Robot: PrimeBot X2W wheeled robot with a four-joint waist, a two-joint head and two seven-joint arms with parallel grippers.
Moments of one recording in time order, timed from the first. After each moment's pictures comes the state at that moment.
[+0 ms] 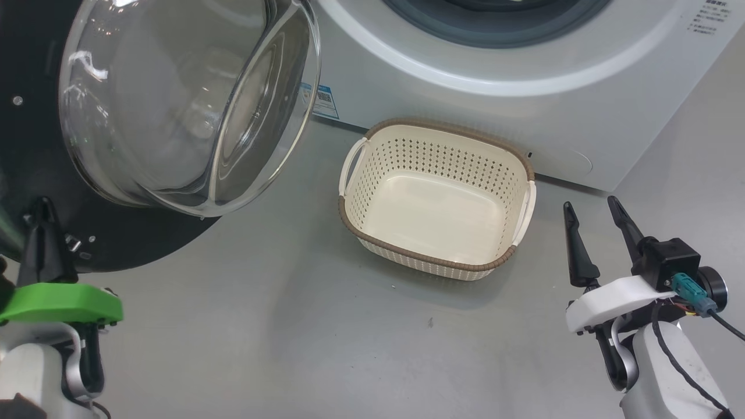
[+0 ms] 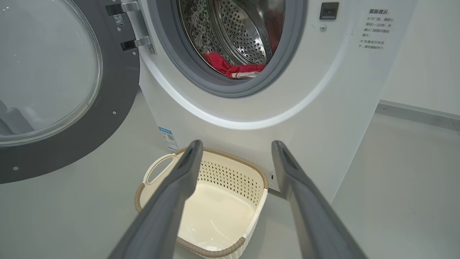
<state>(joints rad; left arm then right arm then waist) -0.26 0.18 0.03 0.32 -0.47 0.09 -0.25 -0.22 -0.07 0.06 0.36 0.16 0.08 -0.26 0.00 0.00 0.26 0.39</state>
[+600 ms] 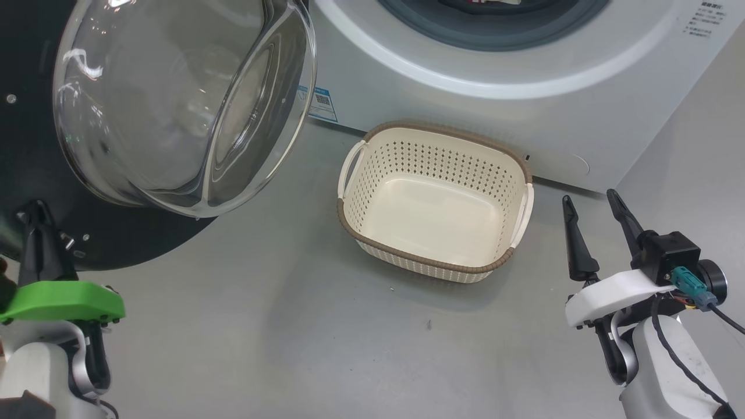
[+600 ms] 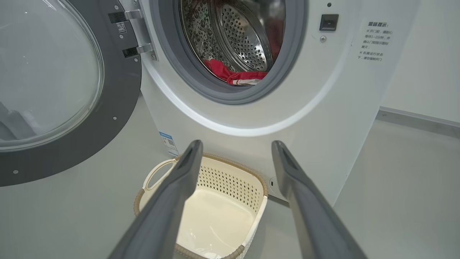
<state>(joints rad) -0.28 0.15 0.09 0.35 -0.44 0.09 -0.25 -0.24 -0.07 0.05 0.37 0.16 0.09 -0.26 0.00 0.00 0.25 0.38</state>
